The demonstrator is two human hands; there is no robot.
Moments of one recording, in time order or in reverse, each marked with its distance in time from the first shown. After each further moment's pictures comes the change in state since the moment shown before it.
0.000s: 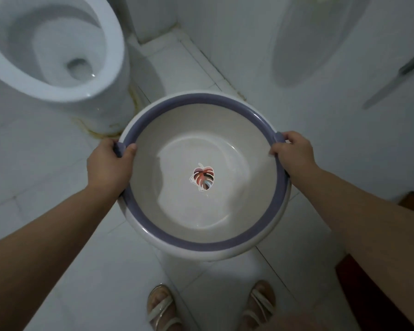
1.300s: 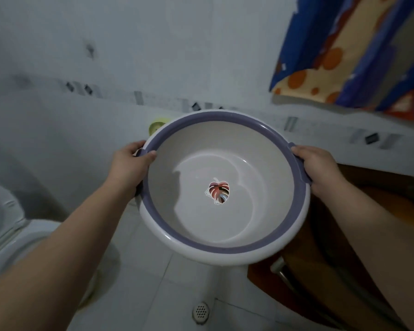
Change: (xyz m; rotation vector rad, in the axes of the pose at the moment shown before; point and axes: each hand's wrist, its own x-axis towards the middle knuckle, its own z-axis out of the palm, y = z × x) left_hand -0.139 0.457 -0.337 -0.551 -0.565 0.464; right_hand -0.341 -0.276 -0.425 0.690 0.600 -0.080
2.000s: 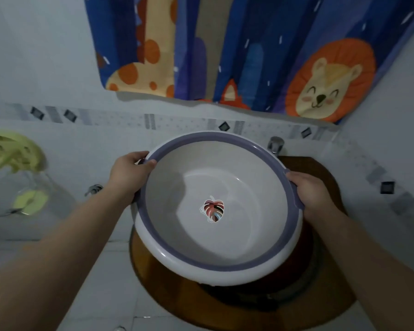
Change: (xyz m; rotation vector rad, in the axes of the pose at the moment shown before) left_hand -0.119 0.057 0.327 0.092 -0.355 0.036; right_hand 0.009 0.037 -0.358 -0.018 0.353 0.087
